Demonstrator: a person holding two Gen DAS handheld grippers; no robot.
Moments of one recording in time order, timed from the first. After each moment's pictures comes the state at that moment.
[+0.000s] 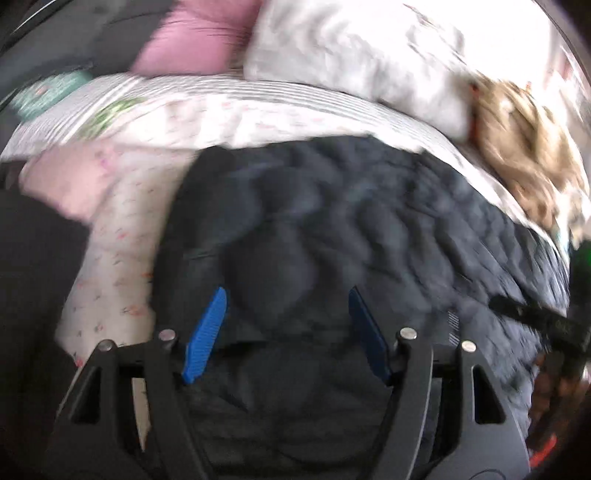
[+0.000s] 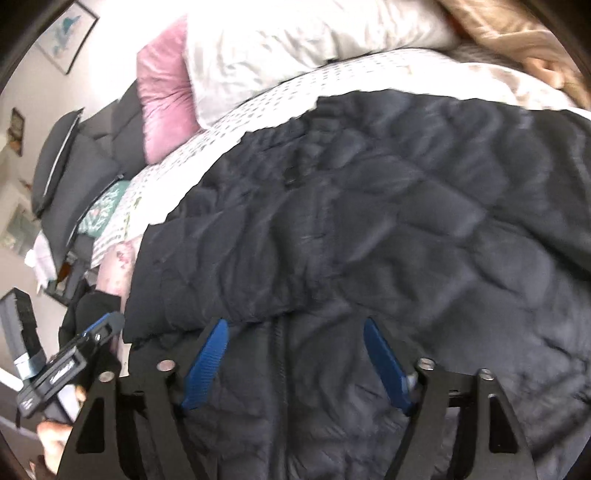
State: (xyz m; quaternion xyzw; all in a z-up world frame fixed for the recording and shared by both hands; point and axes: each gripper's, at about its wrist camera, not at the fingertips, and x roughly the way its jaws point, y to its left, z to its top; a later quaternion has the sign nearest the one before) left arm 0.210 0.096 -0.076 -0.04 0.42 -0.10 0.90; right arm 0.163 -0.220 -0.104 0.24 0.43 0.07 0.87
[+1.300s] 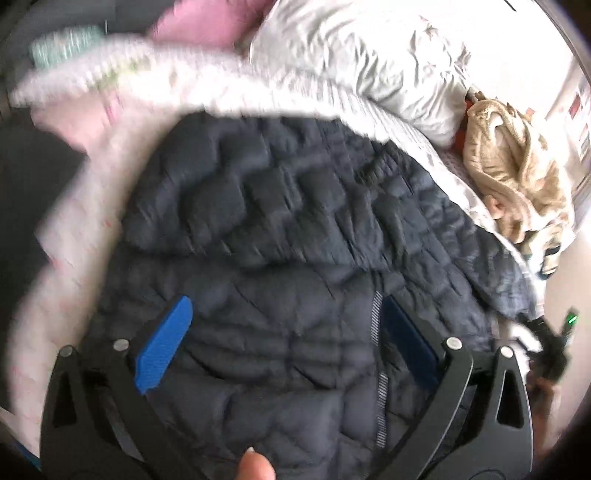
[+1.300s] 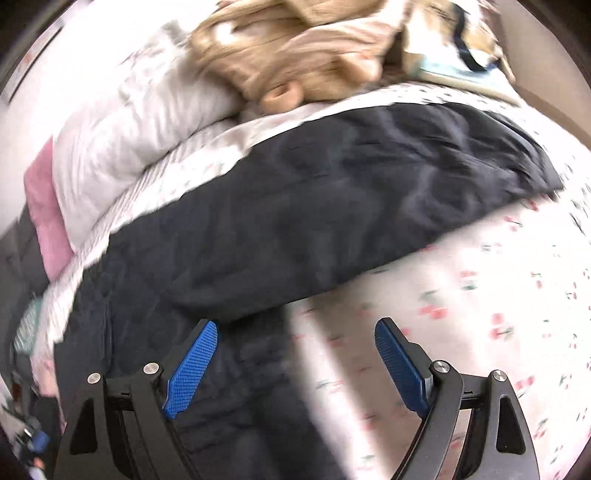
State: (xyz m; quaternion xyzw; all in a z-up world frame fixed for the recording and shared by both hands) left arm 0.138 0.036 -0.057 -0.13 0.48 -0.13 0.86; right arm -0.009 -0.488 -0.090 0.35 0.33 -0.20 0.85
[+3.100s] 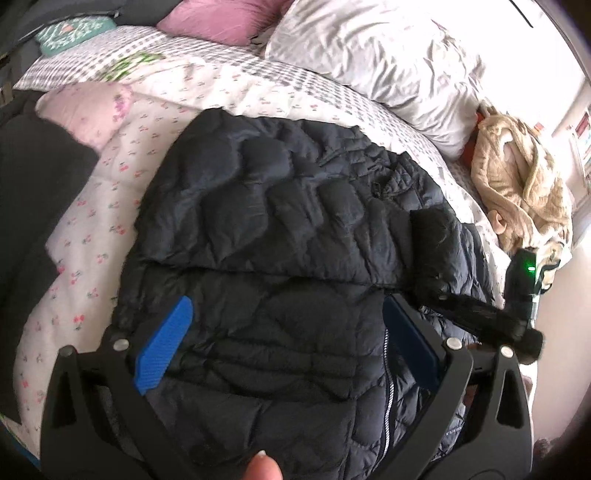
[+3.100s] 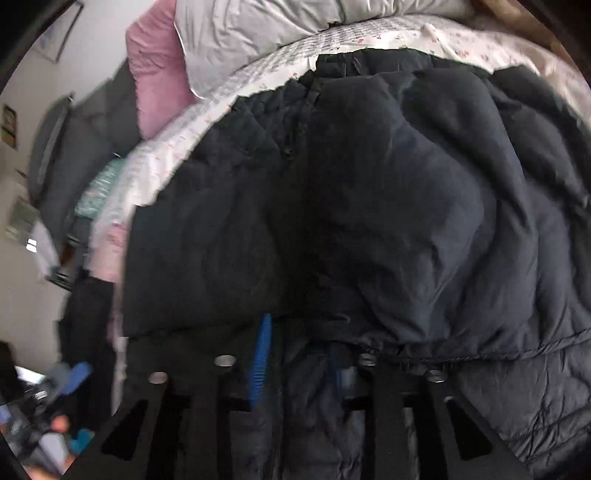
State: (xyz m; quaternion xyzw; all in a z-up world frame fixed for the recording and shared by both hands) left arm 0.157 0.054 -0.046 -0.11 0.47 -0.11 0.87; right arm 0.190 -0.249 -0.118 0.27 0.47 0.10 0.84
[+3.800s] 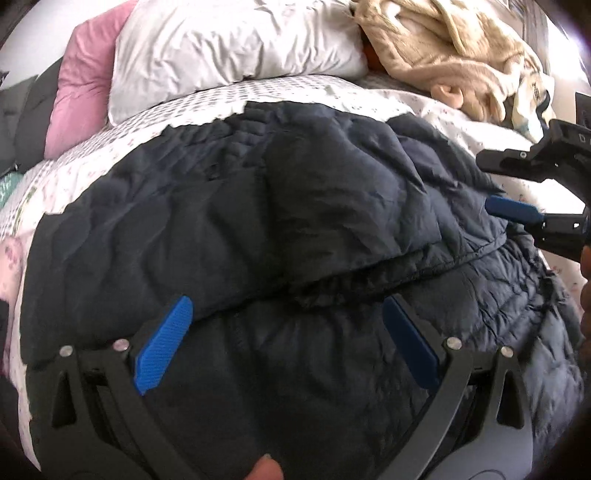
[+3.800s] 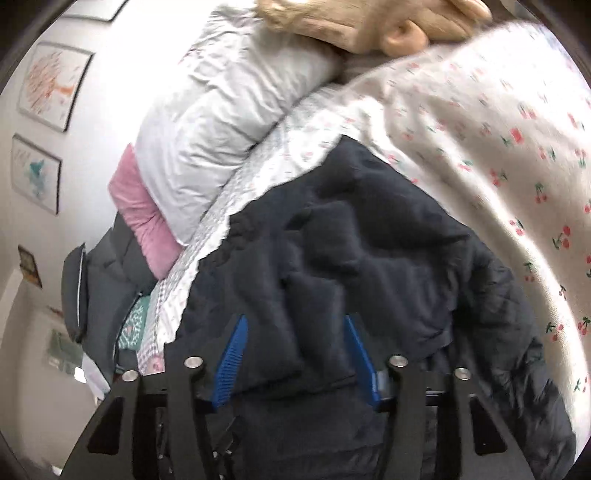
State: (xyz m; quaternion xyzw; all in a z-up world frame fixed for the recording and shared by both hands) left arm 0.152 -0.178 -0.109 0.15 0.39 -0.19 0.89; right arm 0.120 -0.420 -0.113 0.44 0.31 0.00 0.84
